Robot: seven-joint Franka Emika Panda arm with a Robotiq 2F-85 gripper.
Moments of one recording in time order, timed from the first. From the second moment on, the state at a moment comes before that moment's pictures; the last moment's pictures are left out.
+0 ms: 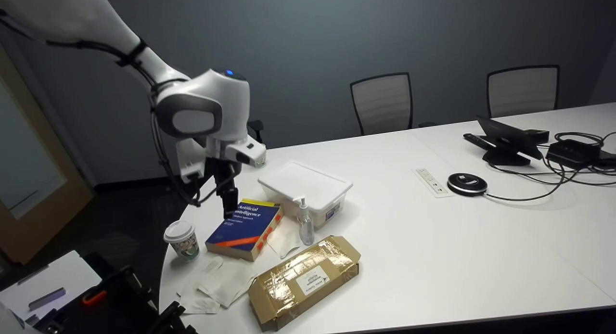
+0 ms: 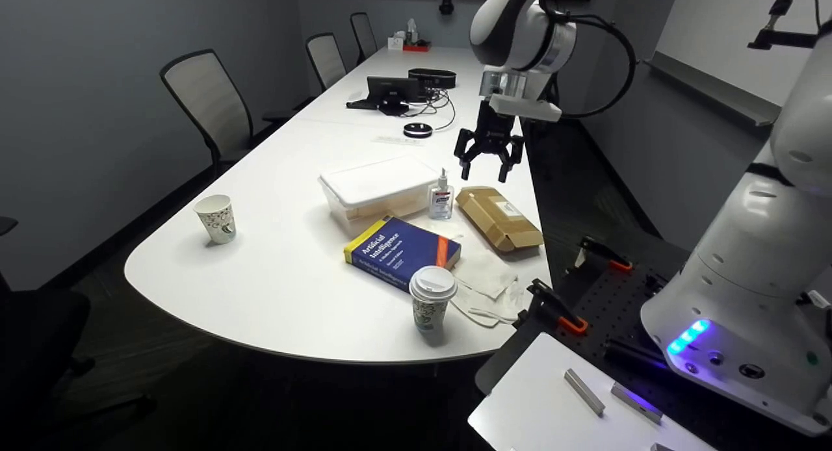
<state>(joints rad) -0.08 0.13 -0.09 -2.48 0.37 2.42 0.02</state>
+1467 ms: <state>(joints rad) -0.28 0.82 0.11 -2.36 0.68 2.87 -0.09</state>
